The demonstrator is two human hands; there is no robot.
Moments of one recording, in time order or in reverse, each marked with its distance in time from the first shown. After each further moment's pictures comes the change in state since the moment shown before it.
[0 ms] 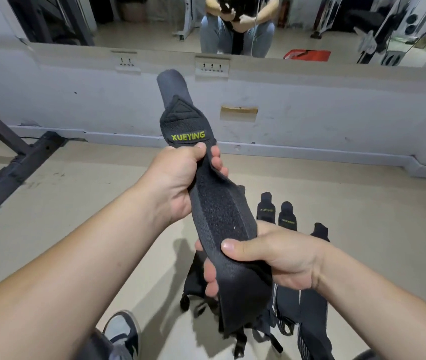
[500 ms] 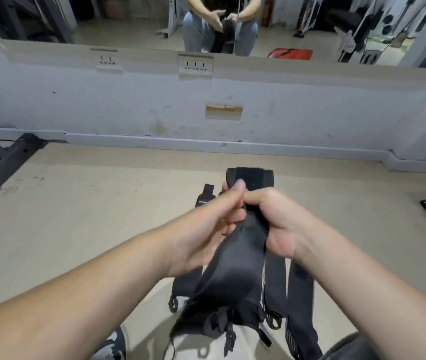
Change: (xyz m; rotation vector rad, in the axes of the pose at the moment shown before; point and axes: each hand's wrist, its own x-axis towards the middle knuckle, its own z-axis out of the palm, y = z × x) left_hand -0.023 -0.063 -0.016 0.469 -0.369 -0.449; right_hand 0.007 -0.026 -0.022 0.392 0.640 -0.076
